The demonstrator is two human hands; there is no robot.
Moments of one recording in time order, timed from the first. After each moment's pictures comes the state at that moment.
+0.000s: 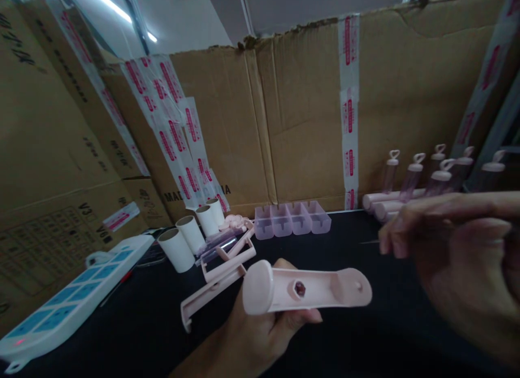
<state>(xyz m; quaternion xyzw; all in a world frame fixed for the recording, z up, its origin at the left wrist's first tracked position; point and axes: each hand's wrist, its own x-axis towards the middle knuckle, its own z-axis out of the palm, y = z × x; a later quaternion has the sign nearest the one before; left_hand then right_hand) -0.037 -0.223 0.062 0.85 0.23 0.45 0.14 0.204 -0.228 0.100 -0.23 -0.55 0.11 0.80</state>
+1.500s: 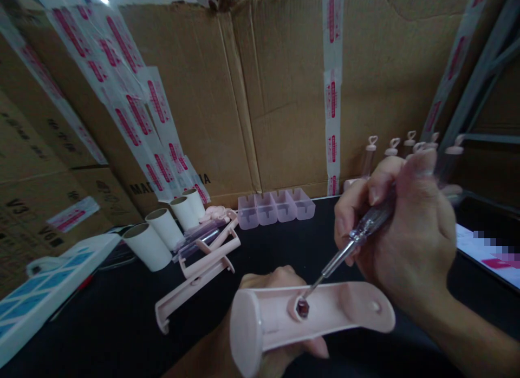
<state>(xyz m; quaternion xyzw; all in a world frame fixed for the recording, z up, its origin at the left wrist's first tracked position) -0.021 -0.232 0.050 0.81 0.17 0.48 0.31 0.151 -0.226 0.115 -0.20 -0.50 0.31 0.78</state>
